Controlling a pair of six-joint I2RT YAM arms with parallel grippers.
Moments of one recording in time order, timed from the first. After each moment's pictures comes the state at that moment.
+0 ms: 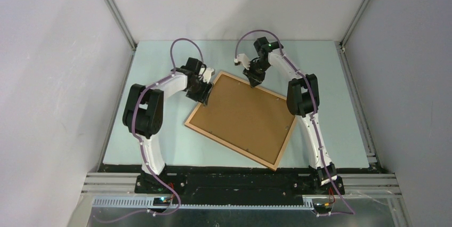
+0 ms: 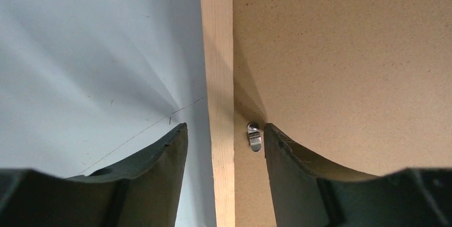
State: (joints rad) left arm -0.31 1.93 1.32 -0.59 0.16 0.14; right arm 0.37 2.55 2.36 -1.14 -0.49 -0.91
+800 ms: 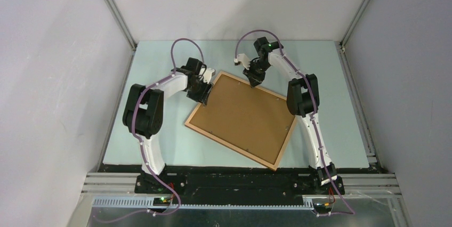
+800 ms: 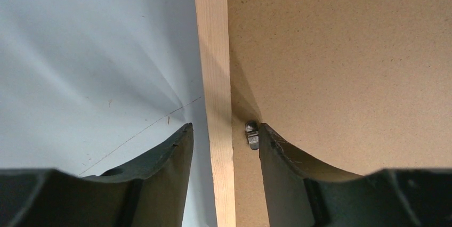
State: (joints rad) left arm -0.31 1.93 1.32 -0.59 0.16 0.16; right arm 0.37 2.55 2.36 -1.14 -0.49 -0.91
